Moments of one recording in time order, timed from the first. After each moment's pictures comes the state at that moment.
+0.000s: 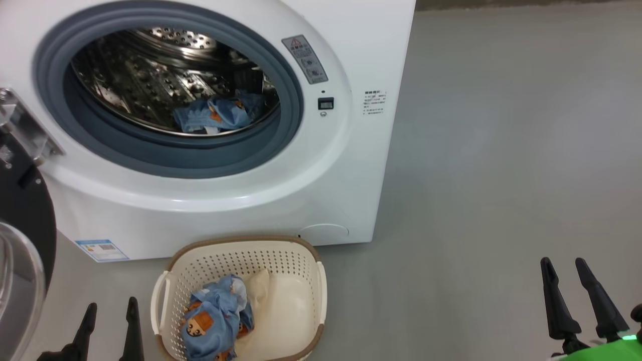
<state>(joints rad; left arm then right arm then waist) -0.01 0.12 0.09 0.35 -0.24 -0.13 -0.26 0.15 -0.22 -0.01 0.08 0.51 0.12 -0.25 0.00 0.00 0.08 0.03</state>
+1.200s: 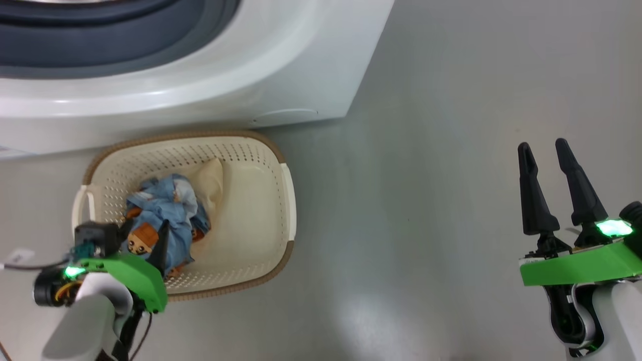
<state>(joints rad) -0.67 0.22 -0.27 1.12 -0.34 -0.13 -0.25 -0.20 -0.19 0.07 0.03 0.49 0.12 -0.25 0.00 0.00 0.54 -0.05</state>
